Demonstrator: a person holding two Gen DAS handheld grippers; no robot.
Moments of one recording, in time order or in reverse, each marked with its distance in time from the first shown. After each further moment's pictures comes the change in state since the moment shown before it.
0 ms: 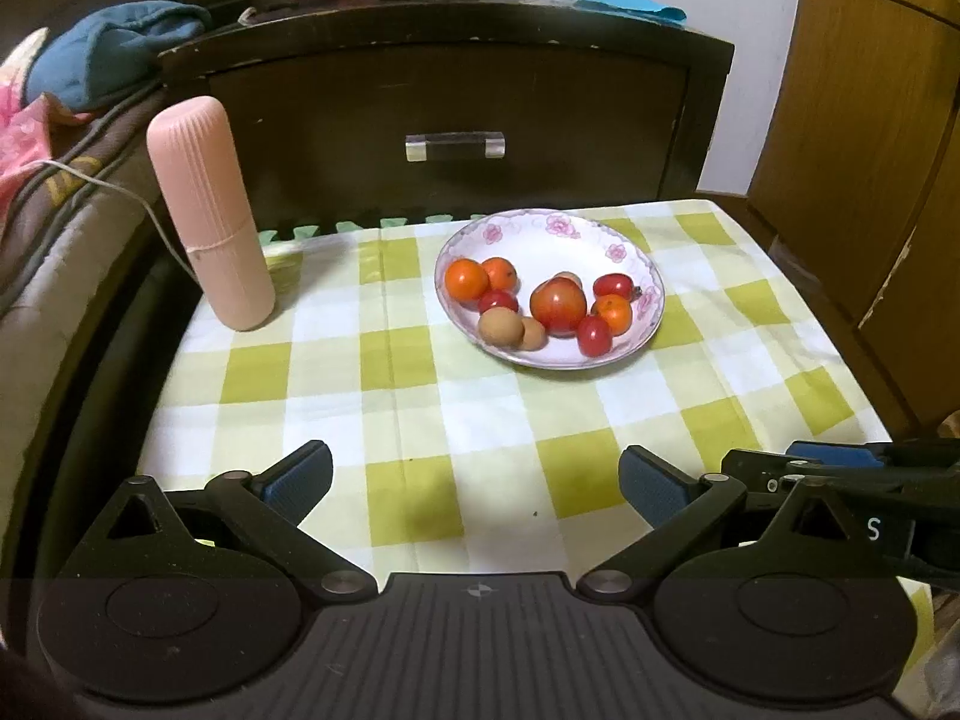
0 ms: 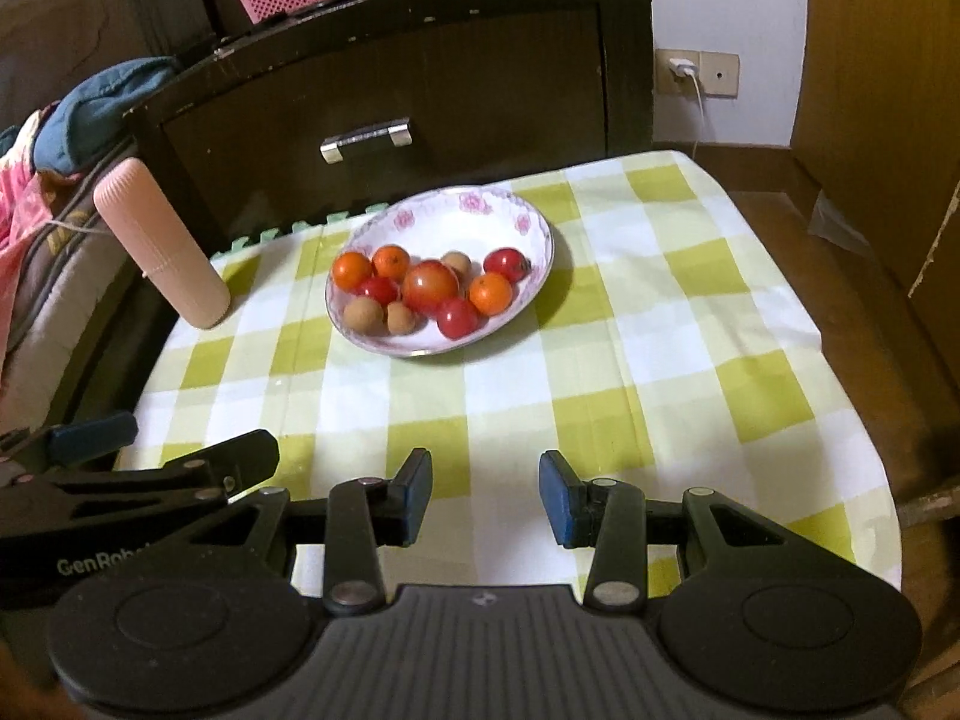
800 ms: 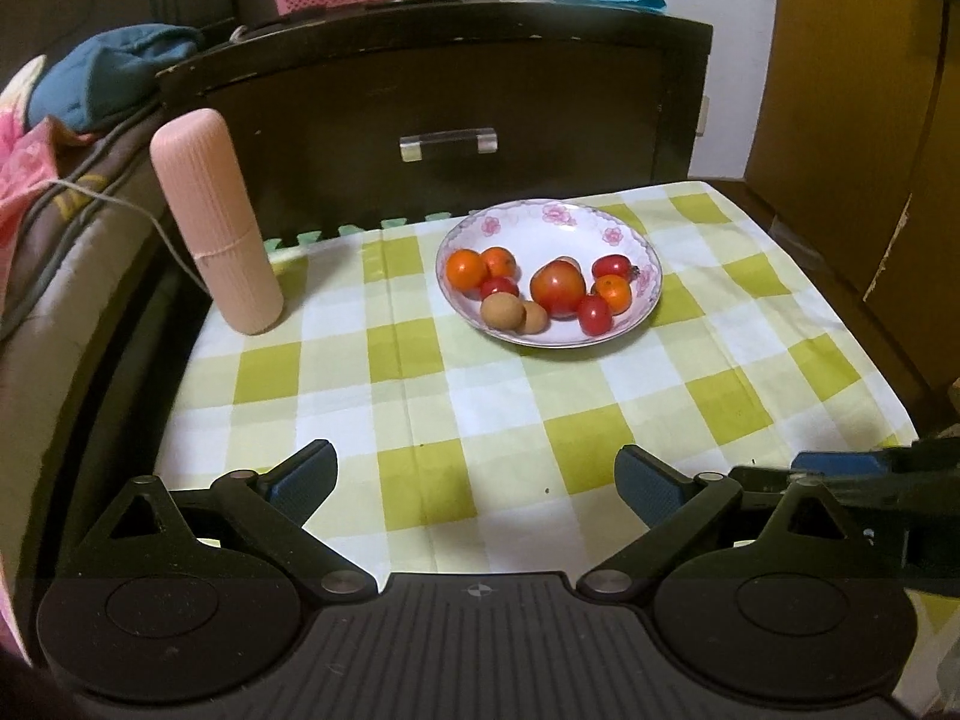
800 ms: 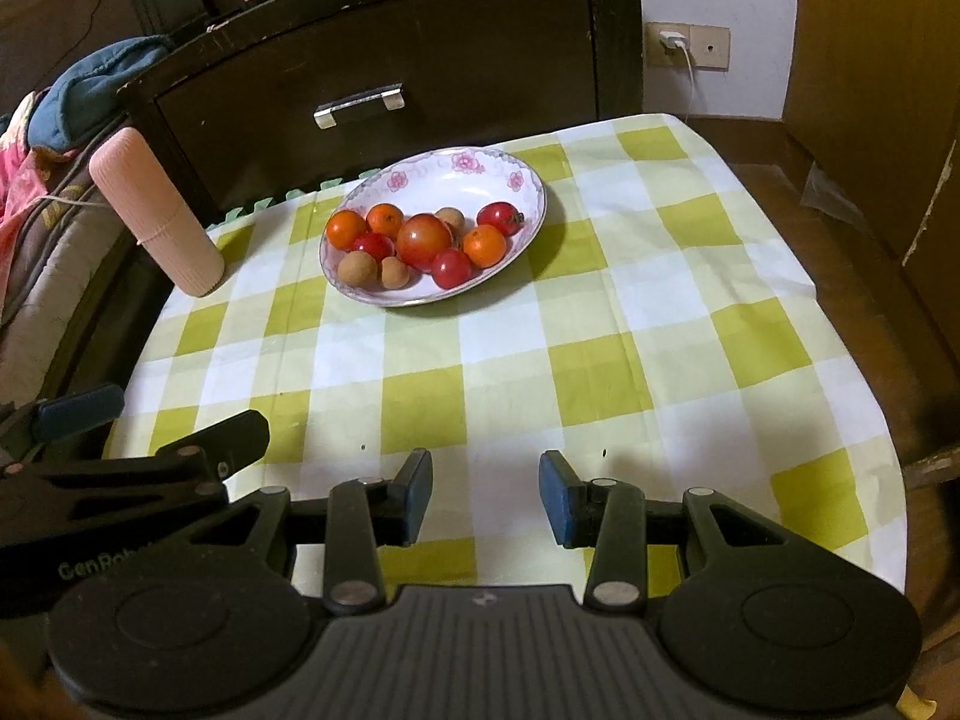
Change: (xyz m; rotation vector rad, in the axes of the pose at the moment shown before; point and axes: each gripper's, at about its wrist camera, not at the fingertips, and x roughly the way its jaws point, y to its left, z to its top) left arm -0.006 -0.003 -0.012 0.059 -0.014 0.026; right arm 0.000 0.000 -0.020 0.011 0.040 -0.008
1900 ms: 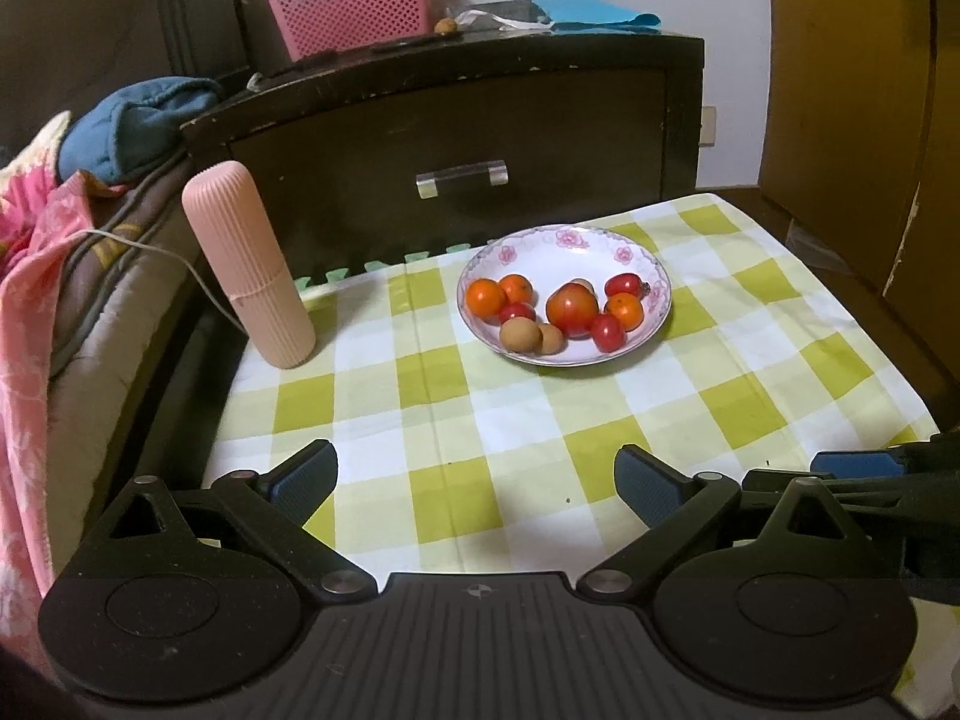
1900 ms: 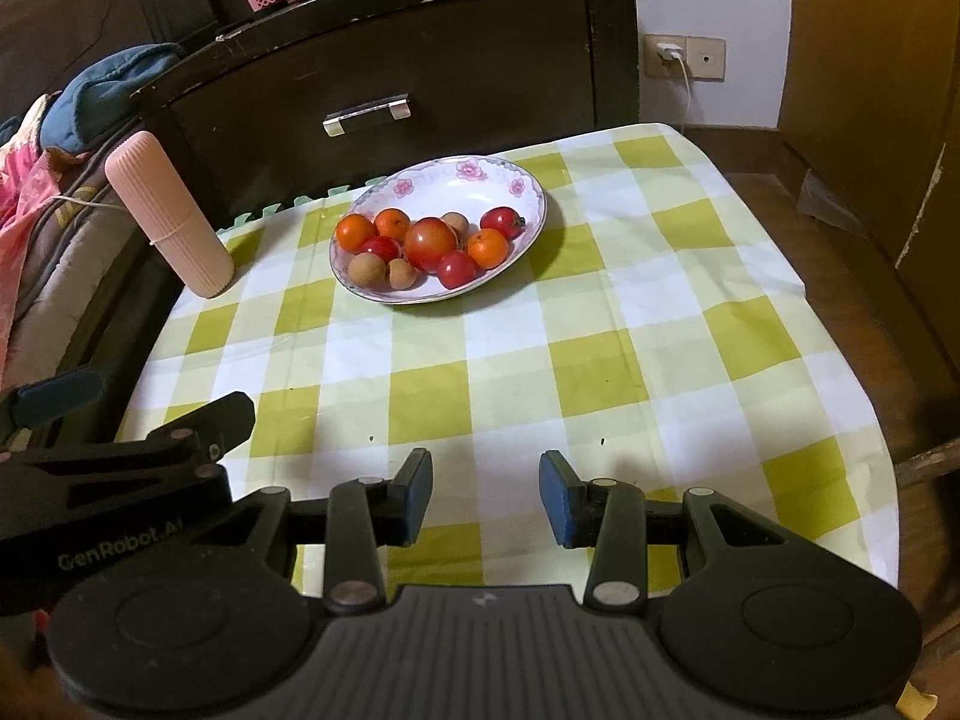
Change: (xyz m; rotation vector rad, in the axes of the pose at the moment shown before) left arm -0.020 -0.010 -0.003 0.058 -0.056 0.072; right arm -0.015 0.003 -0.010 0.004 -0.029 -0.003
